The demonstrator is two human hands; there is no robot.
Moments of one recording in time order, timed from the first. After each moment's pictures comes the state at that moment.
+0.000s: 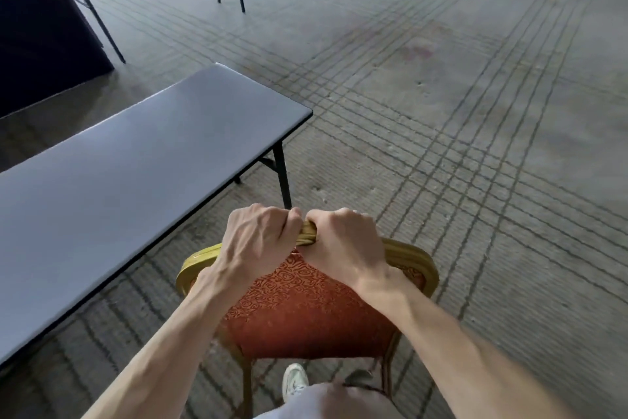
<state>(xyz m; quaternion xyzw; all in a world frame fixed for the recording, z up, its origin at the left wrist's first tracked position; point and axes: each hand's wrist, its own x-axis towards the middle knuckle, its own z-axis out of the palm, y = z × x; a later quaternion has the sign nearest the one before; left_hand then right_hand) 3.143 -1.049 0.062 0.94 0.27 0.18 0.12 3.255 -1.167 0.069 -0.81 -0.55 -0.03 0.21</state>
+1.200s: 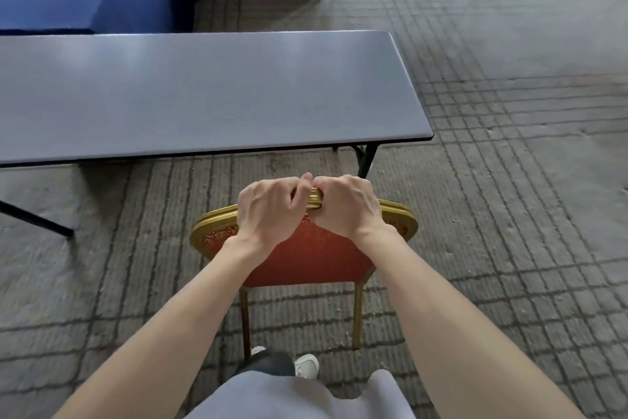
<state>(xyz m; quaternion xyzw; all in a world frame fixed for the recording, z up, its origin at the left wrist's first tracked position) 3.260 -1.031 0.015 0.70 0.67 0.22 0.09 3.407 -1.010 0.022 -0.56 -0.81 0.13 0.12</state>
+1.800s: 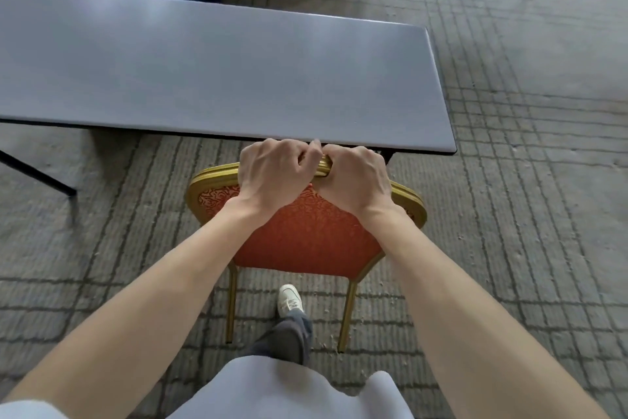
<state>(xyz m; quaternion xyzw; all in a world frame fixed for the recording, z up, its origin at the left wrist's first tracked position) 3.264 -0.963 0.023 0.67 0.70 0.24 0.05 3.407 -0.940 0.028 -0.54 -0.82 0.11 0.16</state>
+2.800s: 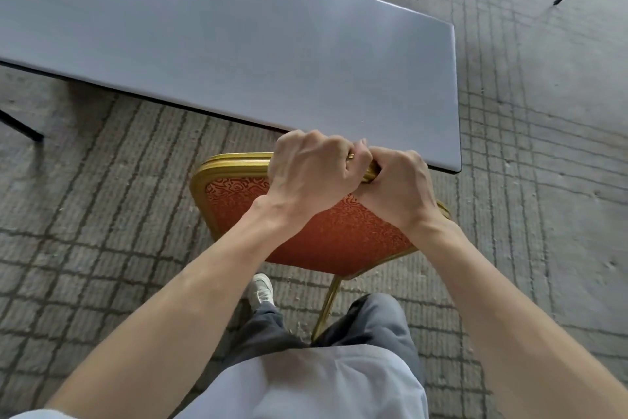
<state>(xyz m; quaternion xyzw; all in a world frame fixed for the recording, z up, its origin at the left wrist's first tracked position) 3.296 -0.918 0.027 0.68 0.69 0.24 0.00 3.443 -0.889 0.035 -0.52 -0.82 0.17 0.18</state>
